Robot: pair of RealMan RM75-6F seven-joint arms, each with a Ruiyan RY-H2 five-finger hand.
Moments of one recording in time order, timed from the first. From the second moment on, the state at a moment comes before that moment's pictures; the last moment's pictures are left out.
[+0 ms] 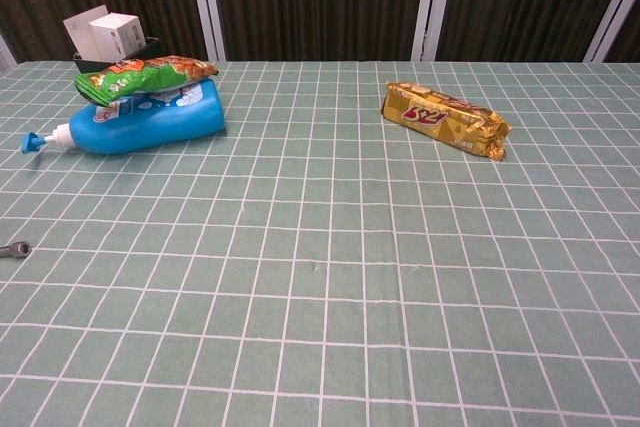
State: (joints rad) left arm -0.31 -1.71 -0.19 -0.82 1.22 1.13 0.04; right arm 0.06 -1.08 -0.11 -1.77 -1.73 1.47 -0.13
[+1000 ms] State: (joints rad) left arm -0.31 -1.65 -0.19 -0.94 1.23 1.19 0.08; right arm 0.06 -1.08 -0.10 -1.77 -1.73 1.45 -0.13
